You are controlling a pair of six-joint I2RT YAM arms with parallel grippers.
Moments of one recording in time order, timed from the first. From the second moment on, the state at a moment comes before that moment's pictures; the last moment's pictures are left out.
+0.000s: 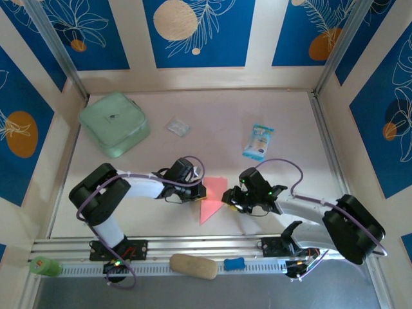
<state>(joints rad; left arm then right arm) -0.79 1.68 0.67 0.09 0.46 -0.94 0.69 1.21 0.37 -0.11 -0.39 1.14</state>
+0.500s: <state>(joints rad) -0.79 1.68 0.67 0.09 0.46 -0.94 0.65 1.29 0.39 -0.02 -0.44 1.14</state>
